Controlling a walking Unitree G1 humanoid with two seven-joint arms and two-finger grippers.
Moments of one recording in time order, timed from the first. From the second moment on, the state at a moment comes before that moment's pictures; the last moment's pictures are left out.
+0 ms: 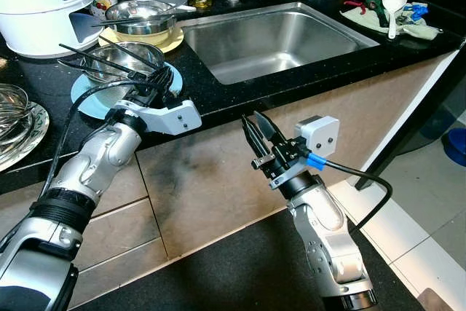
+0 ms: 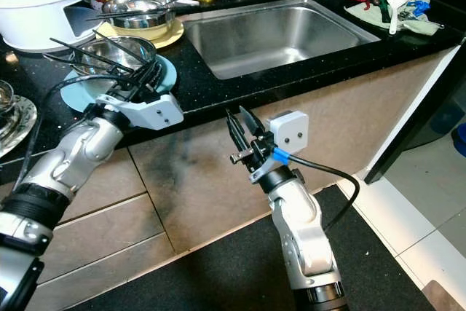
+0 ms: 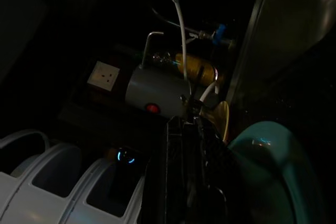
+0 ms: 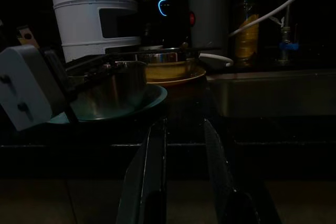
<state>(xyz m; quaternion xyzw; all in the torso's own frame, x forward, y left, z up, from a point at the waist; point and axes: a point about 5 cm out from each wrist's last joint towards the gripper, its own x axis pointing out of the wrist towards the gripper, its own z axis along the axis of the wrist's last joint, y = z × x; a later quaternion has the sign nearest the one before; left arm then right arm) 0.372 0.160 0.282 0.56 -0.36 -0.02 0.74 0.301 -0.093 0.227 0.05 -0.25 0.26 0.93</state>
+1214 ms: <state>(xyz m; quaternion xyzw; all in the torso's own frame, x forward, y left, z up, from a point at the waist) 0.332 0.098 0.340 0.09 -0.50 -0.15 0.85 0.305 -0.109 0.235 0.06 -0.27 0.20 0.94</state>
